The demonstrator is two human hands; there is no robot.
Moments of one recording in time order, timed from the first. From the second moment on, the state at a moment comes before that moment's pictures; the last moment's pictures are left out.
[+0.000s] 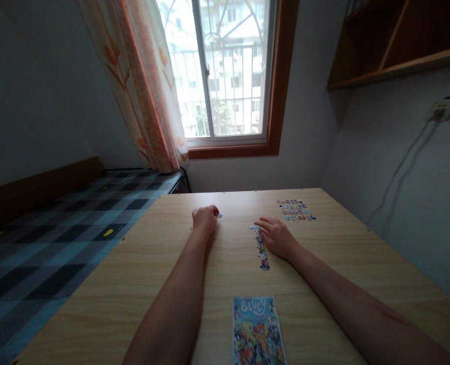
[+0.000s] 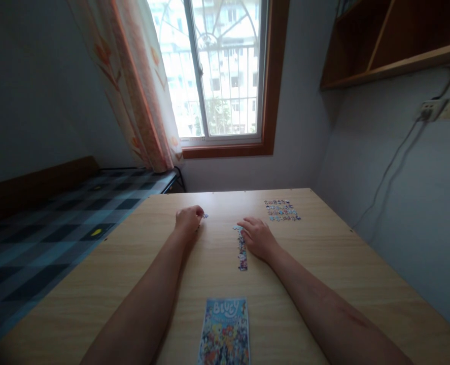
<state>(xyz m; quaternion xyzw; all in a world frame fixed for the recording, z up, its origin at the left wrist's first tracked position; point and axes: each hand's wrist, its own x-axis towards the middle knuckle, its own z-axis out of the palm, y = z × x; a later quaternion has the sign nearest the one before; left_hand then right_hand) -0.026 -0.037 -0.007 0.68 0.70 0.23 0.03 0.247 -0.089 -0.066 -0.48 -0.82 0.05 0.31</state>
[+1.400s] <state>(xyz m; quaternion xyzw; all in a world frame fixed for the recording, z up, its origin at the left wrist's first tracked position) 0.057 -0.062 -0.022 0.73 0.65 0.17 0.10 0.242 -0.090 -0.058 -0.51 -0.84 0.09 0.18</state>
